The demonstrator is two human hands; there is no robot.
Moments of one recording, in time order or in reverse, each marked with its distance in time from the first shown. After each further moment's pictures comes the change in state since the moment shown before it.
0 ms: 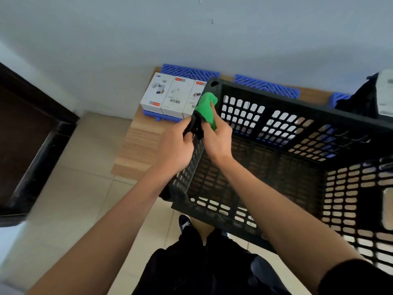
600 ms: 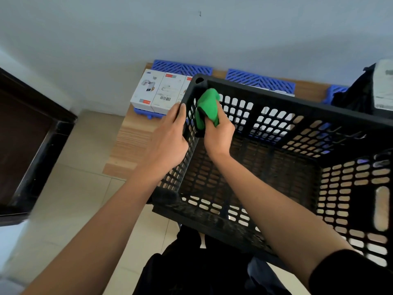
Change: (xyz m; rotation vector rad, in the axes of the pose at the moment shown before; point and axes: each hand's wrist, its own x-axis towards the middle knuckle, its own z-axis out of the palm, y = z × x) left_hand 0.013 0.016 0.015 0.419 -0.089 0.165; right_hand 0.020 0.022 -0.026 -0.026 0.178 -0.066
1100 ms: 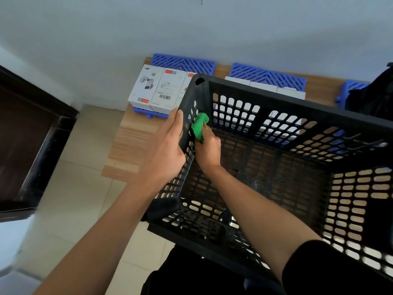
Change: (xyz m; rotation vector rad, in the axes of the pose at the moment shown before) left_hand -0.001 -0.003 0.002 -0.082 -0.017 -0.047; right_hand -0.004 0.069 0.038 -0.344 -0.215 -0.040
